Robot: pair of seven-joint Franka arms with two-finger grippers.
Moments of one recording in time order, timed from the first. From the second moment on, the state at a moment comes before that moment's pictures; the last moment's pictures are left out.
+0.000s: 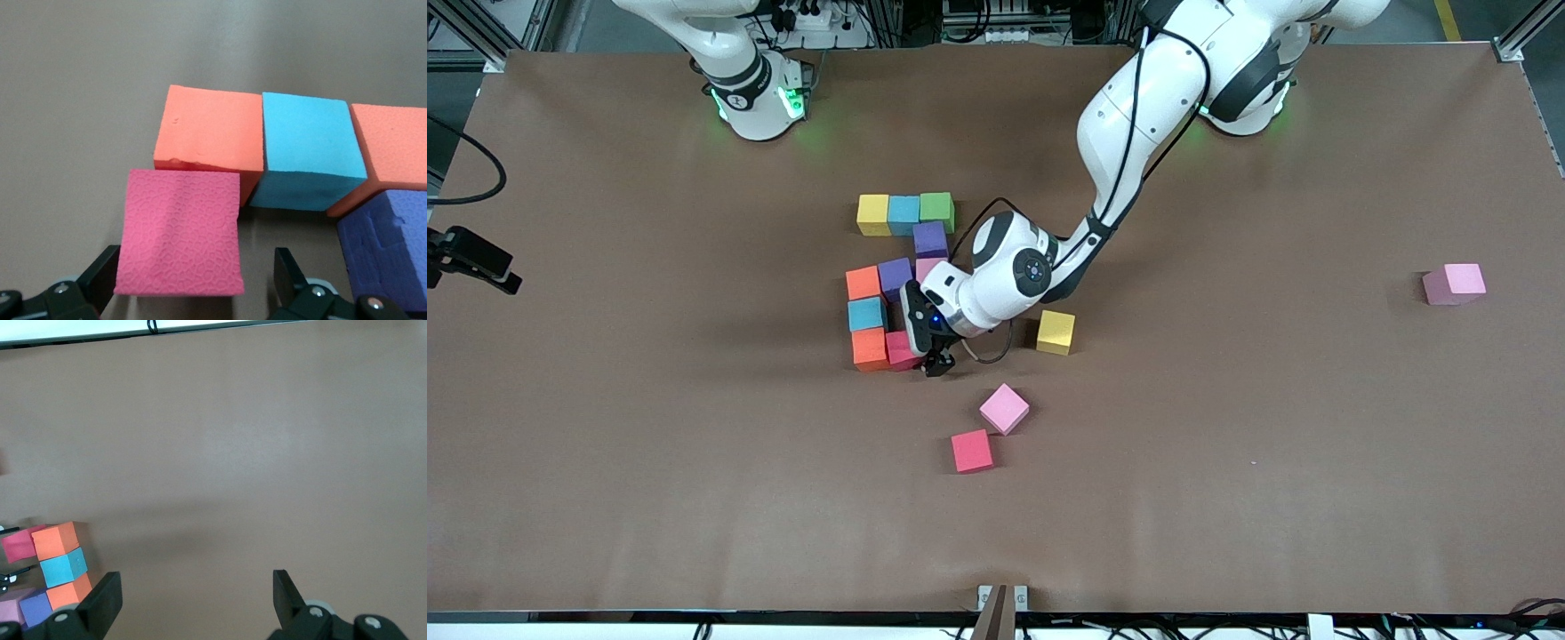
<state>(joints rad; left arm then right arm) -0.75 1.13 -0.20 -1.13 -0.61 2.73 1.06 -0.04 0.08 -0.06 -1.50 0.00 1.68 -0.01</state>
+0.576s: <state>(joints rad) -0.75 1.13 -0.21 -1.13 -0.61 2.73 1.10 -0.08 0.08 -0.08 -1.49 0.00 1.59 -0.03</state>
